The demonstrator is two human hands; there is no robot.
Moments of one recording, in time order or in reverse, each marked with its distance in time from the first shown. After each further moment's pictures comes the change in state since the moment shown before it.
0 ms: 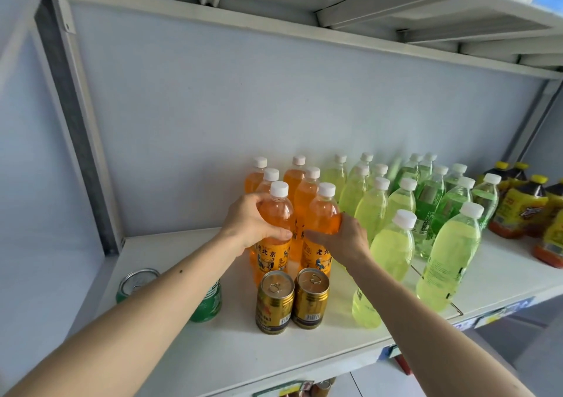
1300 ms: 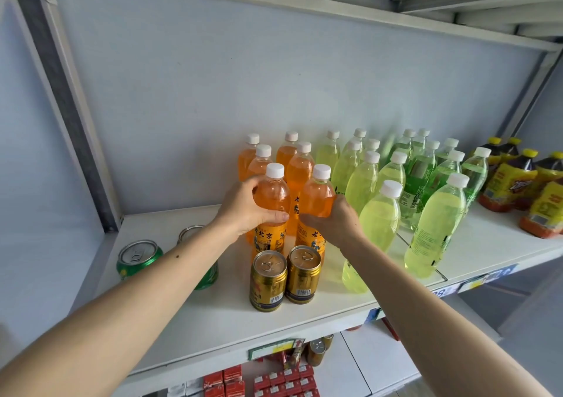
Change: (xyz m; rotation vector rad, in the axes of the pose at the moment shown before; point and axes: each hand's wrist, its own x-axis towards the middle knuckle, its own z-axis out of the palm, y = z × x) left_hand -0.020 -0.010 0.012 0.019 -0.038 0.075; right_hand -0.021 0.009 -0.002 -0.010 -0.085 -0.019
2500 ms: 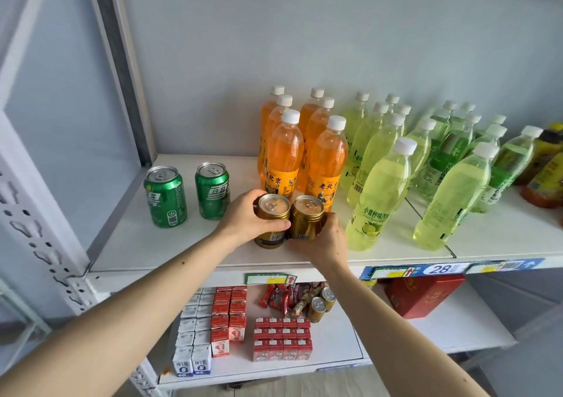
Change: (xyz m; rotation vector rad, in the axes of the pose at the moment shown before) left_hand -0.097 -0.058 0.045 0.008 0.039 -0.146; right_hand -0.083 0.075 0.055 0.019 -0.063 -0.031
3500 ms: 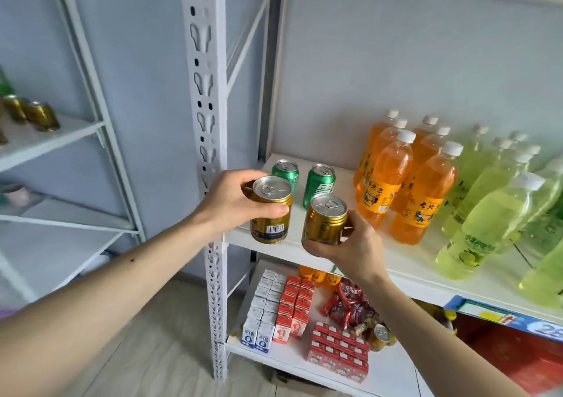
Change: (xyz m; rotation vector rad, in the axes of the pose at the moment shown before) left_hand -0.169 0.014 -0.166 -0.101 0.322 0.000; right_hand -0.105 -0.091 0.017 0.099 -0.235 -0.553
